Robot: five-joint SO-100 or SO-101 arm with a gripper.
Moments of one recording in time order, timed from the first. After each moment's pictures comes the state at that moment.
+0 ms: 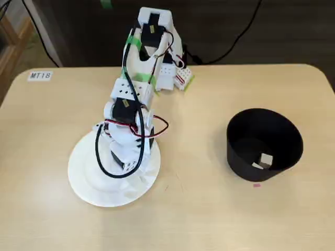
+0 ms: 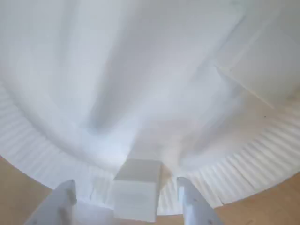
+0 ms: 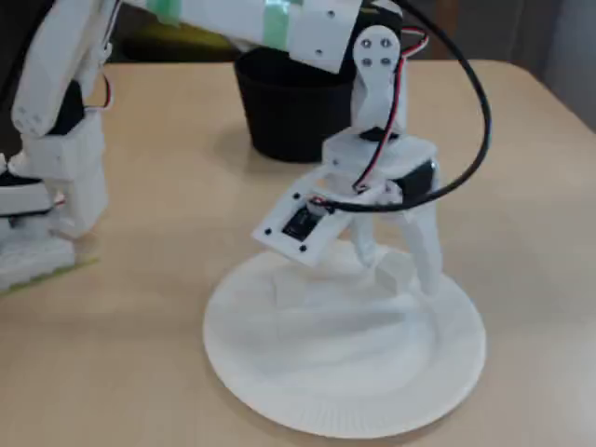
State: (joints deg) arm 14.2 63.1 70.7 72.6 30.9
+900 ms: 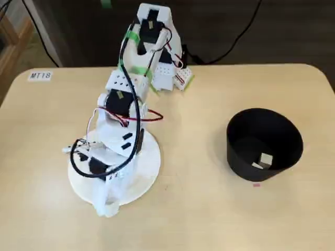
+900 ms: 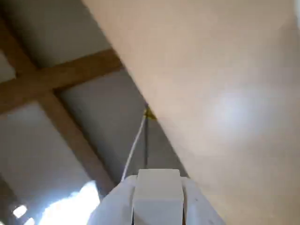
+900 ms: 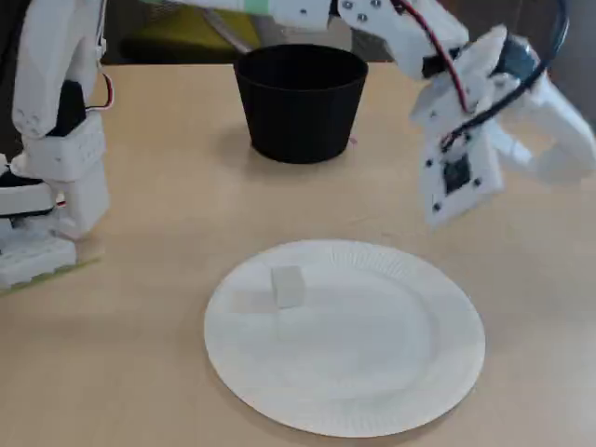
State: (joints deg) arm 14.4 73.2 70.6 30.9 11.7
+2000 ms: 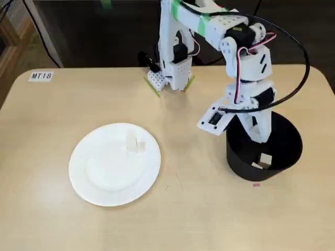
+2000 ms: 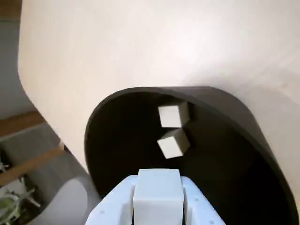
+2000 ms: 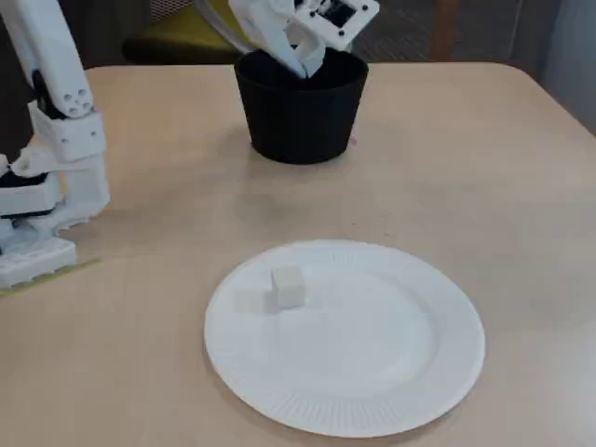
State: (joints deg) arm -34.1 97.6 95.4 58.8 -6.9
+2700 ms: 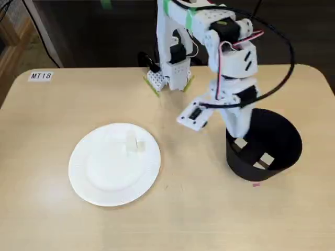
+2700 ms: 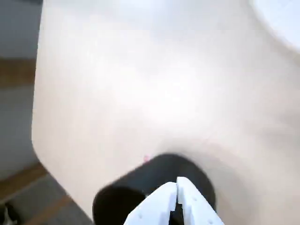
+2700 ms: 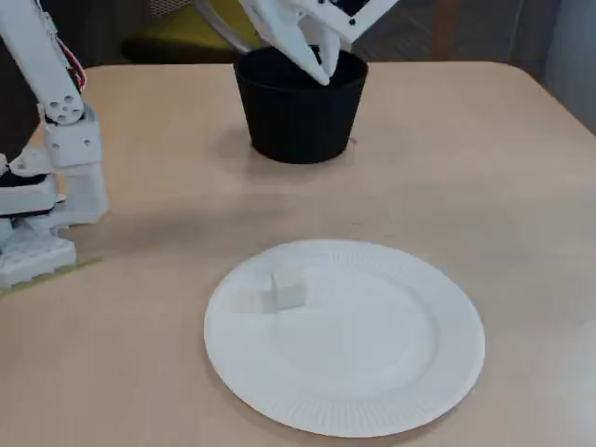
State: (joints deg) arm -12.1 107.2 95.4 70.5 -16.0
